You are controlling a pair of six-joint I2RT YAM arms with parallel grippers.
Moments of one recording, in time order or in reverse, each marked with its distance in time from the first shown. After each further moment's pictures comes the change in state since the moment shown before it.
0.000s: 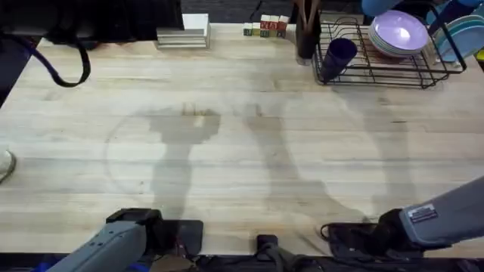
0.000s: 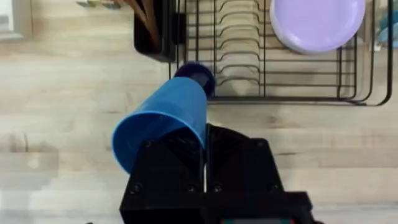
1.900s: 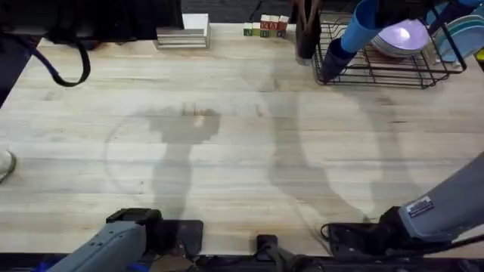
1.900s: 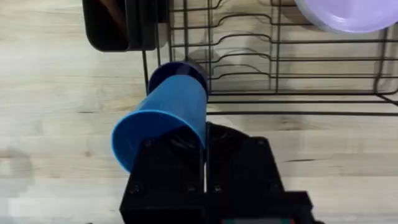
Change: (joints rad) left arm 0.000 0.000 0.000 0.004 0.000 0.000; right arm -0.053 0.119 -0.239 0.160 -0.041 -0.023
